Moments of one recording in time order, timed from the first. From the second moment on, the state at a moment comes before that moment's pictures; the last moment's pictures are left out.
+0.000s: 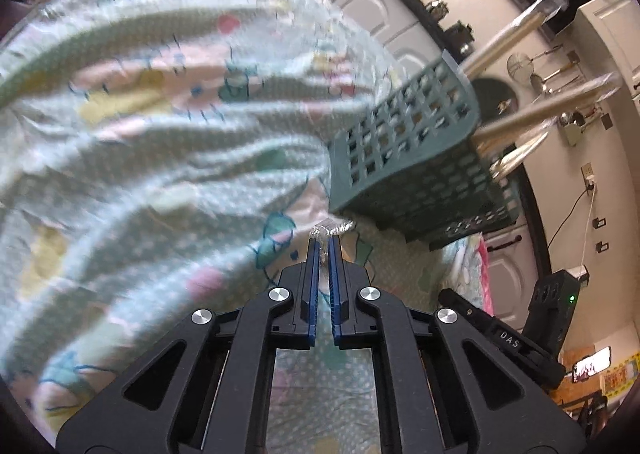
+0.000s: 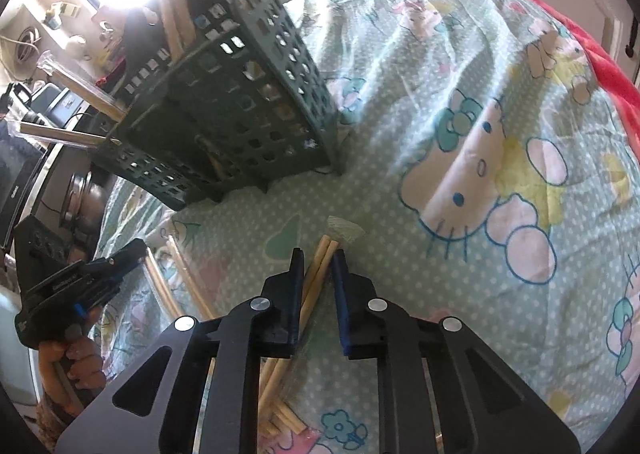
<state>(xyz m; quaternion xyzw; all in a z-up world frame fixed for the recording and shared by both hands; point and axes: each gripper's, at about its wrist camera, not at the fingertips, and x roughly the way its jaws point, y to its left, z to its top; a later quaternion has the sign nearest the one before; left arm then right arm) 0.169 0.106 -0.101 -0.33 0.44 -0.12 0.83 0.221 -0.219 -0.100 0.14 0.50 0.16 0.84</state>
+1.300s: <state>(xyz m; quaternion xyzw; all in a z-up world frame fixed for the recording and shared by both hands) 0.133 0.072 0.064 -0.25 0.29 -0.22 0.90 0.203 -0.171 0.002 0.04 0.41 0.30 0.86</state>
